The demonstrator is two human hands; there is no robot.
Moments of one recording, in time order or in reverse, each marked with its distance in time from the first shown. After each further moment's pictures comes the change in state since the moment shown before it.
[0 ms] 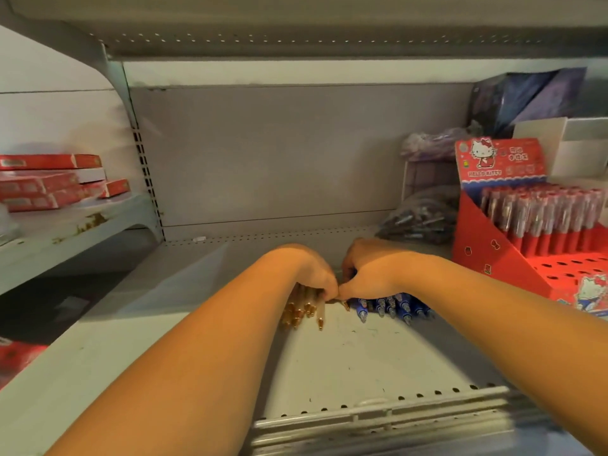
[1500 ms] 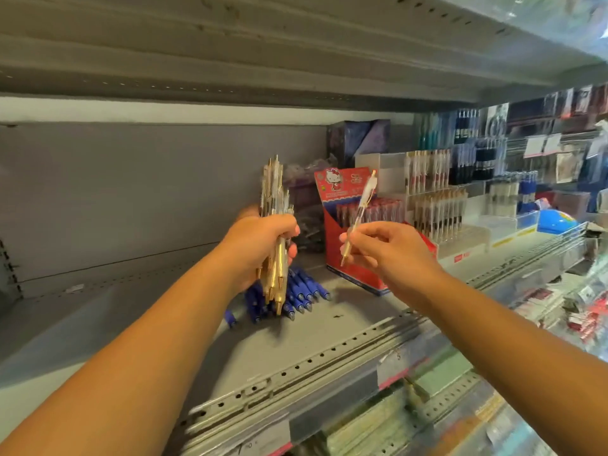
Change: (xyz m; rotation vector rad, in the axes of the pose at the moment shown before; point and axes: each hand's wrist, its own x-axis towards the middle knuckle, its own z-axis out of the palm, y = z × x) left_hand -0.053 0.070 0.006 -1.292 0.267 0.679; right_hand -0.176 0.064 0.001 1.292 0.897 0.151
